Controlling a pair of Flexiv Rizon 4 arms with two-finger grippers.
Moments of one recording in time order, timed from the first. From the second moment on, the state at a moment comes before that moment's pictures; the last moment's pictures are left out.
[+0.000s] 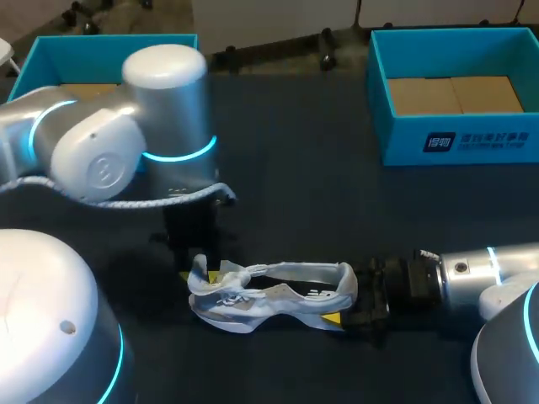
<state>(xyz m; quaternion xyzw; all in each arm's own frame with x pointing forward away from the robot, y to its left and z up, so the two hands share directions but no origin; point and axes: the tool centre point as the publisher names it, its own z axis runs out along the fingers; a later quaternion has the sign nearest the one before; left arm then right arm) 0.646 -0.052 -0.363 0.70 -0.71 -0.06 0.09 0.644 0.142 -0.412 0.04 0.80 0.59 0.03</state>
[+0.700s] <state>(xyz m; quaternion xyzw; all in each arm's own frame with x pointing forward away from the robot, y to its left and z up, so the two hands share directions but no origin) 0.650 -0.054 -0.280 0.64 -0.75 0.09 0.14 0.644 0.142 -0.413 0.04 0.80 0.59 0.03</state>
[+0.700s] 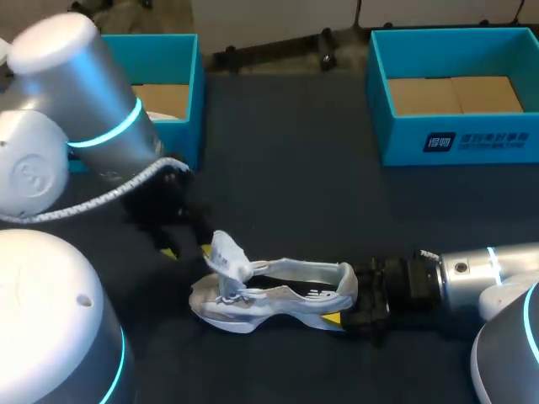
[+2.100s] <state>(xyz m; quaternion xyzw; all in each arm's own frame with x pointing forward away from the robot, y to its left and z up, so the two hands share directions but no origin) 0.632 -0.105 -0.191 0.12 -0.99 0.03 0.10 0.644 0.142 -0.413 0.04 0.80 0.59 0.03</state>
